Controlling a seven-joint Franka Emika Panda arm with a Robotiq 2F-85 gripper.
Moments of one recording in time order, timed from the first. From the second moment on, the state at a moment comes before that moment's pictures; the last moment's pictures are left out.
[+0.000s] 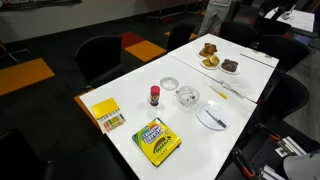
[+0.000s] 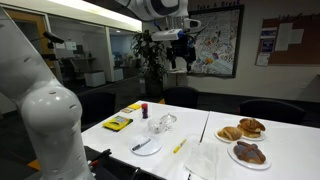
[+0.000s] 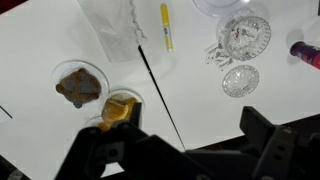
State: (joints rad) arm -0.13 -0.39 -0.23 -2.23 -0.04 2.05 -0.11
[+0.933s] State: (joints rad) arm -0.13 -0.38 -0.24 -2.24 -0.04 2.07 -0.11
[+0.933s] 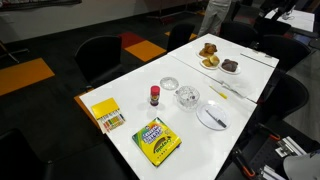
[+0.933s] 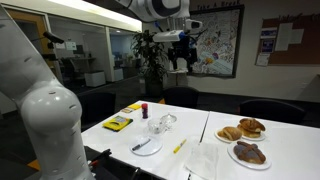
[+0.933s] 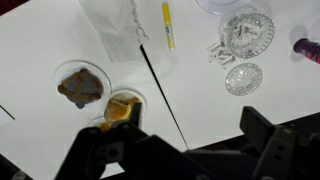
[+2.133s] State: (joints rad) arm -0.18 0.19 -0.31 -2.02 0.56 2.32 -0.04
